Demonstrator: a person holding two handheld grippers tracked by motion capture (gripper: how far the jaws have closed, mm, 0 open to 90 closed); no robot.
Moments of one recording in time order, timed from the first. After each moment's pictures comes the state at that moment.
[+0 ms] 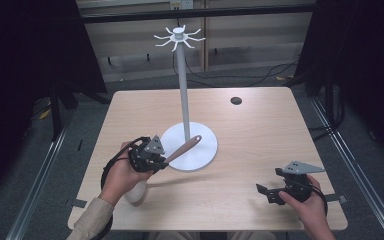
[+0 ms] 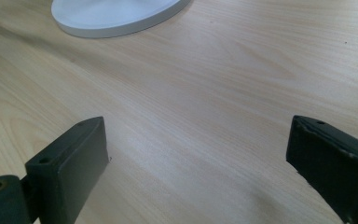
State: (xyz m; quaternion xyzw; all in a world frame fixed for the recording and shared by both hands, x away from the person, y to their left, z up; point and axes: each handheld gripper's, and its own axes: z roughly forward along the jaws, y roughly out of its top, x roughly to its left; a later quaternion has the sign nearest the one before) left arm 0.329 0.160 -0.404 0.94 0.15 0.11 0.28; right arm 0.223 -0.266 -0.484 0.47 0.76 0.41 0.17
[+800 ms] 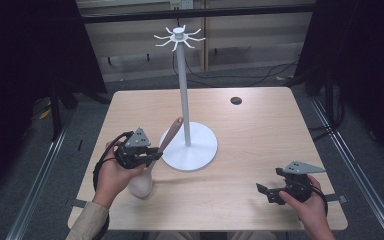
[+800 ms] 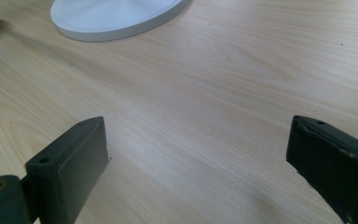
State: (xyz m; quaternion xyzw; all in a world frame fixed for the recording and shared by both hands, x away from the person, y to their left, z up) left arm 0.325 0.186 -0.385 0.89 0.21 0.15 0.37; right arm 0.223 -0.266 -0.483 0.47 0.76 0.42 0.17
